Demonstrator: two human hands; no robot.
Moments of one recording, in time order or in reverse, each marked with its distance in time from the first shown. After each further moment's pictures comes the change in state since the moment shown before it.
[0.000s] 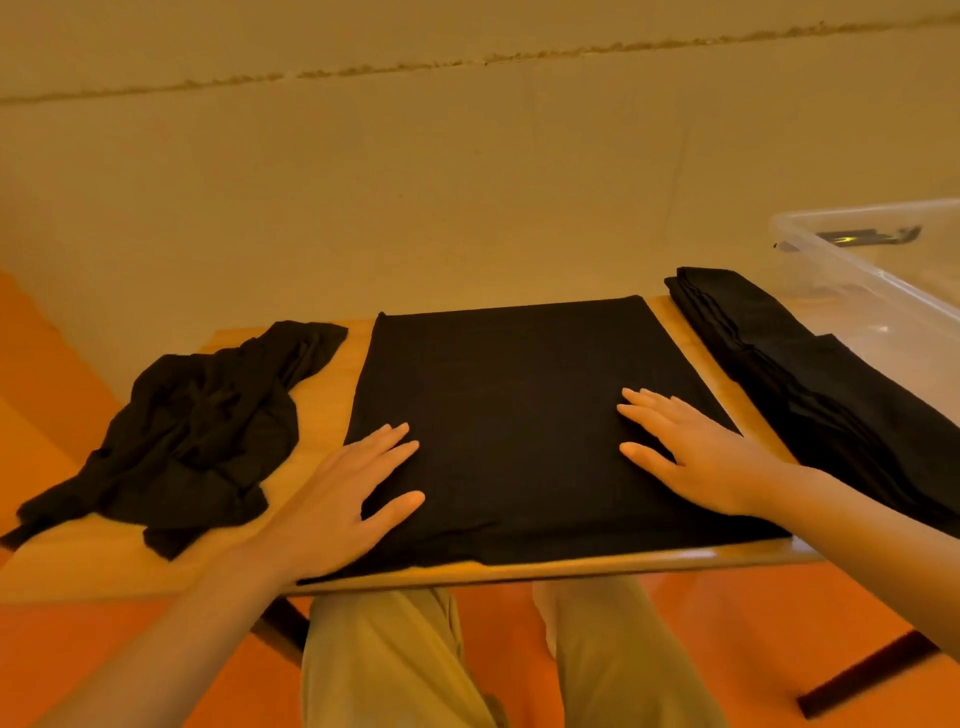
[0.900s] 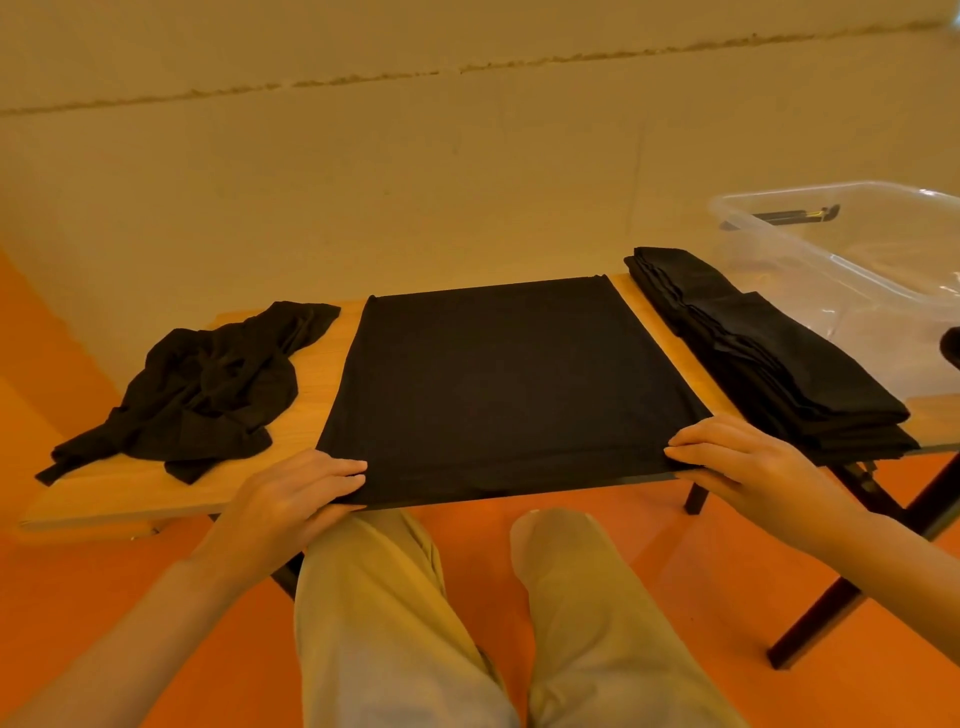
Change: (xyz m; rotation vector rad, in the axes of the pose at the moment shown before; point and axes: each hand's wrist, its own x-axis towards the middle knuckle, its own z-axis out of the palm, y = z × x) left_hand -0.085 0.009 0.009 0.231 0.353 0.393; right_hand -0.130 0.031 0.036 -0.116 0.455 -0.289
